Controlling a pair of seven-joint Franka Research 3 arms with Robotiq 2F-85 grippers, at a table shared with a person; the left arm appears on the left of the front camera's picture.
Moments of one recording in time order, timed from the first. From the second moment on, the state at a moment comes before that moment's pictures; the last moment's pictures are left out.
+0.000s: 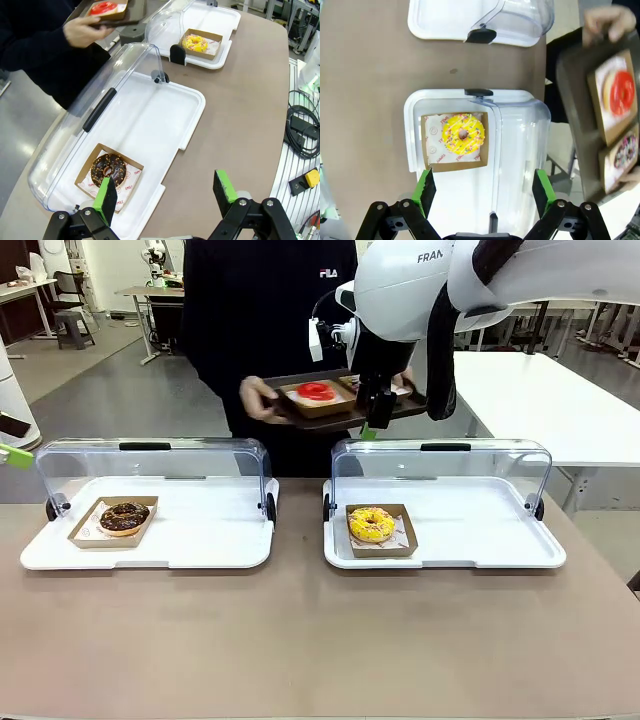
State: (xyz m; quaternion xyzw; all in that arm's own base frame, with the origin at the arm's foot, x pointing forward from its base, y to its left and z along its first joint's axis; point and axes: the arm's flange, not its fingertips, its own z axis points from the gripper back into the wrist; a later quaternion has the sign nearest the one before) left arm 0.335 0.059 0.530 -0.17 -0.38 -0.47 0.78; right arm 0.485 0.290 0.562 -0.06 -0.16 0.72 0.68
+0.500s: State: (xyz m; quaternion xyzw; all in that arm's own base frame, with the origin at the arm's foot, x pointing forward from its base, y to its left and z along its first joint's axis) left arm 0.335 0.059 0.530 -0.17 -0.38 -0.47 0.78; right arm 0.473 0.255 0.598 -0.04 -0.19 0.69 0.70
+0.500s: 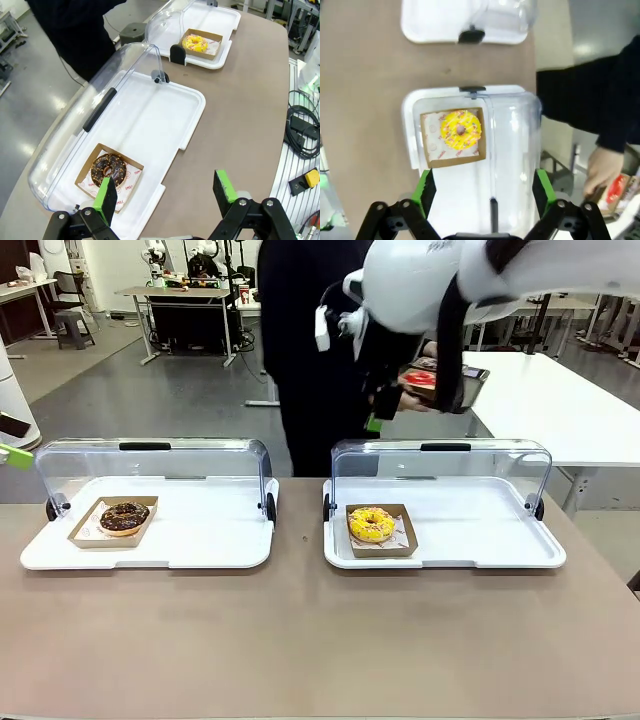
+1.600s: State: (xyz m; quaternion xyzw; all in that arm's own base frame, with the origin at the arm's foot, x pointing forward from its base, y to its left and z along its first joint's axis) left arm 0.335 0.059 0.530 -0.17 -0.38 -0.47 0.78; right arm 0.350 -0.057 0.580 0.13 -0.36 0.52 0.76
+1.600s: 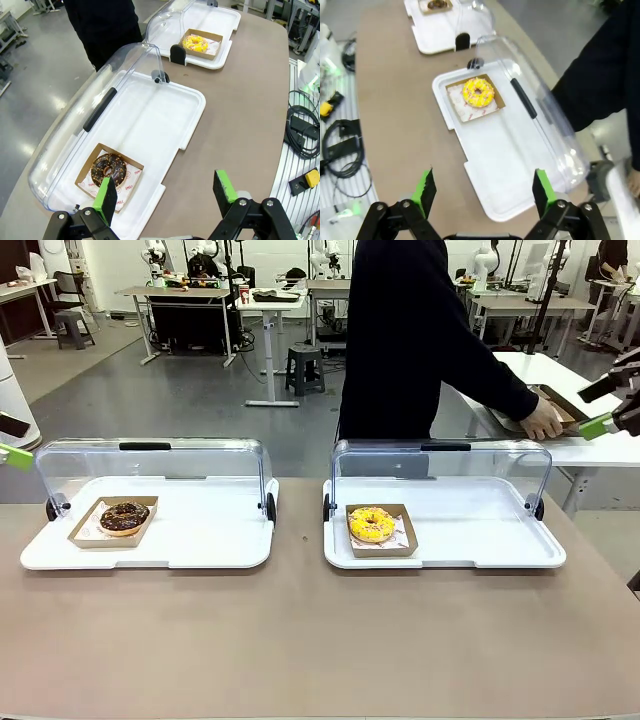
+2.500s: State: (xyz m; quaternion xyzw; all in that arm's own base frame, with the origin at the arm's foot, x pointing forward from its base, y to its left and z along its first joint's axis) left arm 0.335 0.059 0.530 -0.17 -0.38 -0.47 0.78; right arm 0.349 -0.077 0.575 0.13 -0.37 0.50 0.77
